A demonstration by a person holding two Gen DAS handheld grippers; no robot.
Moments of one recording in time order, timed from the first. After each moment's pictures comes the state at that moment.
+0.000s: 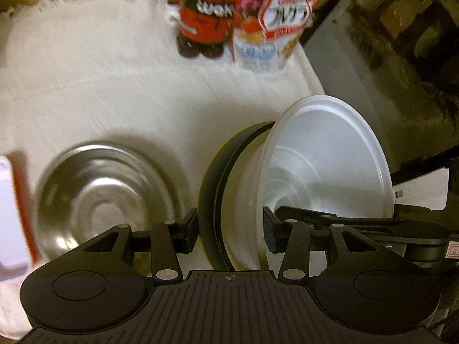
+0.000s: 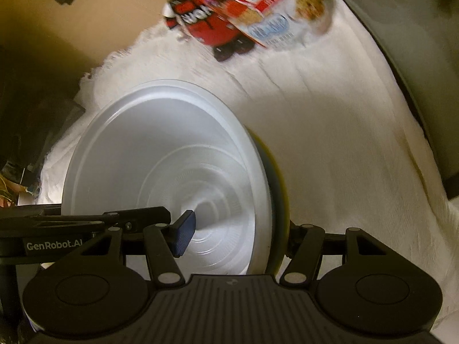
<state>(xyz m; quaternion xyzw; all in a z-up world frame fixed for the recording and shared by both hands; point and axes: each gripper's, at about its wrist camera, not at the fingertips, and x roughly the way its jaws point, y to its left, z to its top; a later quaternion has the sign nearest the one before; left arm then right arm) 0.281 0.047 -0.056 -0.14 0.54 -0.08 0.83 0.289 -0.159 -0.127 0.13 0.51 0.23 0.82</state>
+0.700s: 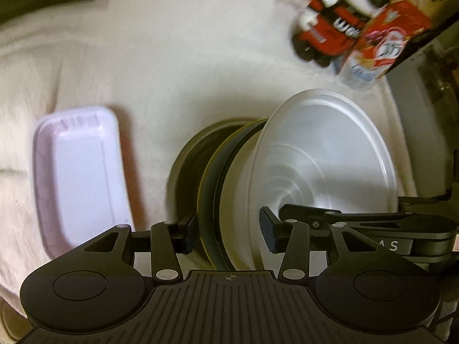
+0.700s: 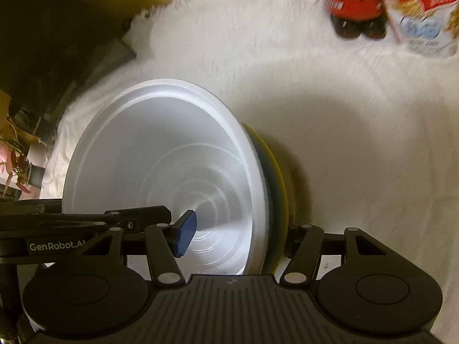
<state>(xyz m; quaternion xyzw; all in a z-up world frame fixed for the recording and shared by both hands) 0.251 0.195 -0.093 -0.19 0.56 0.00 0.80 0.301 0.012 -0.139 0.06 0.55 0.30 0.78</state>
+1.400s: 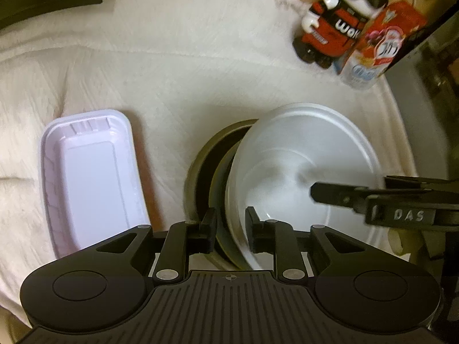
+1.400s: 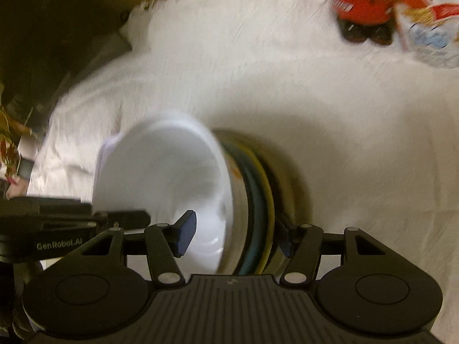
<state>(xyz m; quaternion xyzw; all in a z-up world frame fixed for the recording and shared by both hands) 0.233 0.215 -0.091 -0.19 0.54 -0.02 0.82 0.296 0.011 -0.139 0.03 0.52 0.30 0.80</state>
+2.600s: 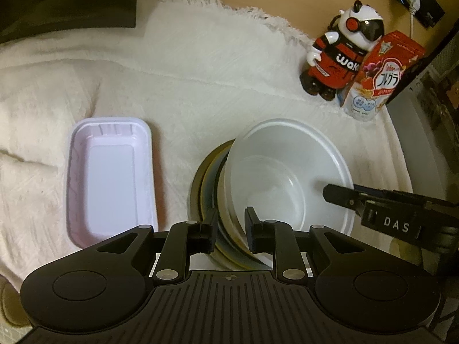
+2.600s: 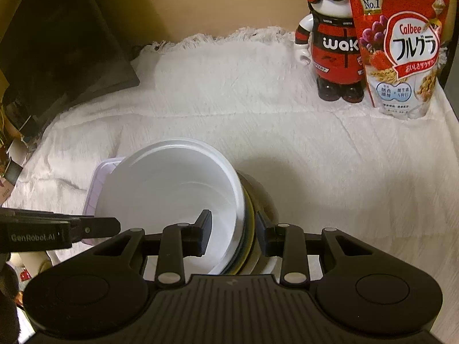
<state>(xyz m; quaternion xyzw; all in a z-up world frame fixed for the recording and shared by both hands) 0.201 0.200 -0.070 -0.19 0.48 0.04 0.85 0.256 -0.009 -0.116 0.00 0.43 0.28 0.86</state>
